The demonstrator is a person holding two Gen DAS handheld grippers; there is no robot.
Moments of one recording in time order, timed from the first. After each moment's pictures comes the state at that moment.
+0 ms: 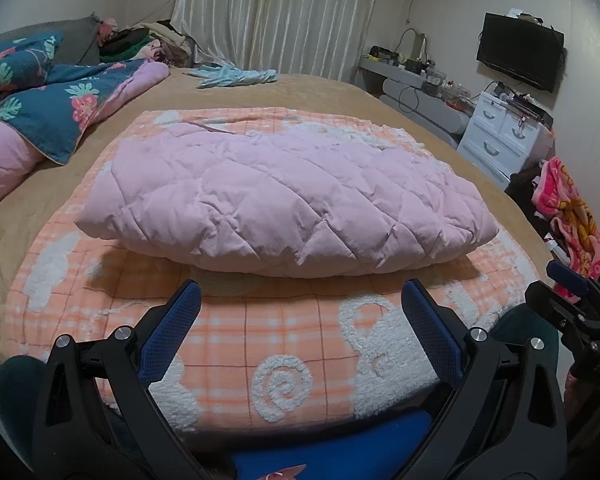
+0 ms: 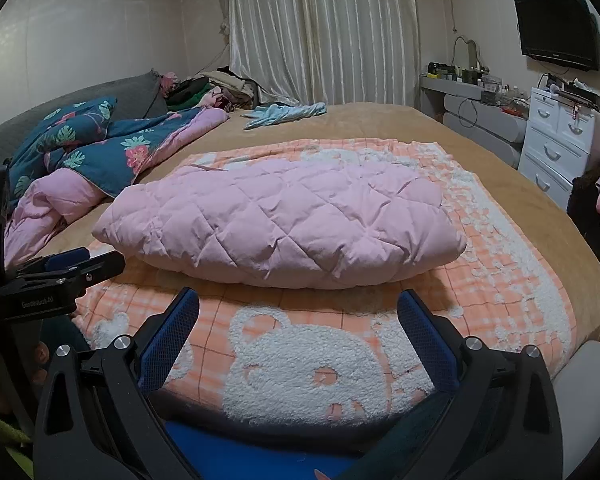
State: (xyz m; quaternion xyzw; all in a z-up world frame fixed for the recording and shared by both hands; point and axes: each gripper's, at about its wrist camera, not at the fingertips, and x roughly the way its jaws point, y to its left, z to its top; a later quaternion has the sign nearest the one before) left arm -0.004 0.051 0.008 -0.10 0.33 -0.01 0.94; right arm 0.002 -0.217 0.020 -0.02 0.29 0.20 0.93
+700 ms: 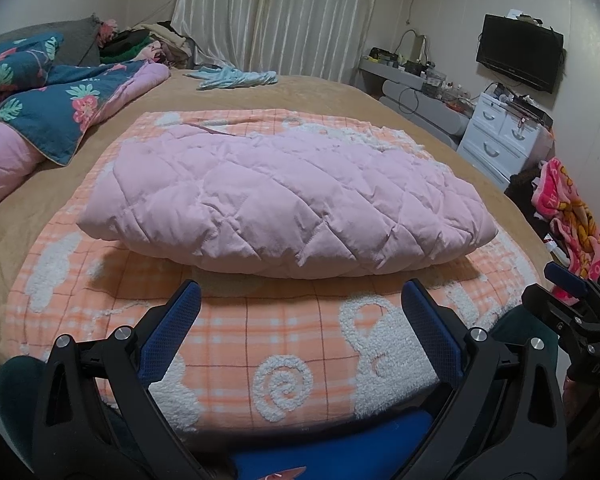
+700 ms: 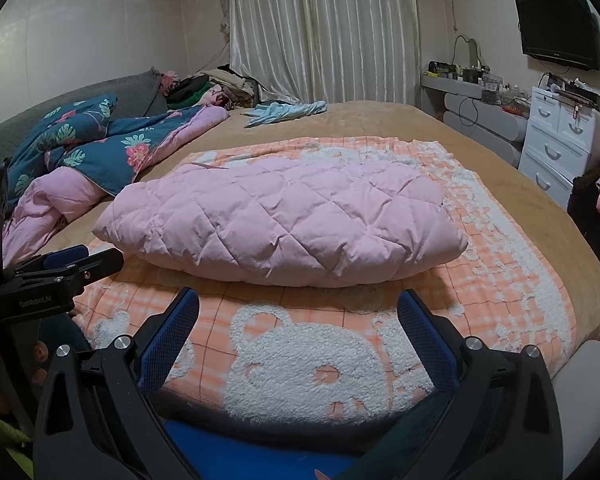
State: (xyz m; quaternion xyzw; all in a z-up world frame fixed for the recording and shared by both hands) left arm -0.006 0.051 0.010 -0.10 0.32 0.00 0.94; right arm 0.003 -0.217 0.020 -0.02 0.29 0.21 0.93
